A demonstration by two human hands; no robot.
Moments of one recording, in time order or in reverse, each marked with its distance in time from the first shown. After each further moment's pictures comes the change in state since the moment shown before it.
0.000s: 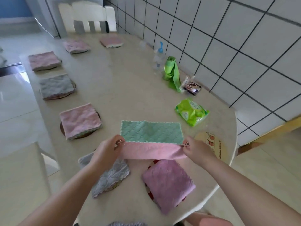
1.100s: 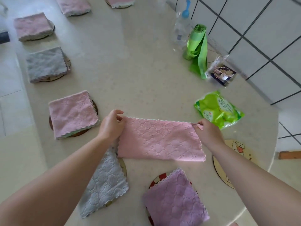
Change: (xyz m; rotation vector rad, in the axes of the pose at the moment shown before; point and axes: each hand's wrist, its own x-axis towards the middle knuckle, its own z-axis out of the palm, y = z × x) left_hand 0.137 -0.034 0.036 -0.034 0.110 -0.349; right_hand 0.153 0.027 0.035 0.284 0.041 0.196
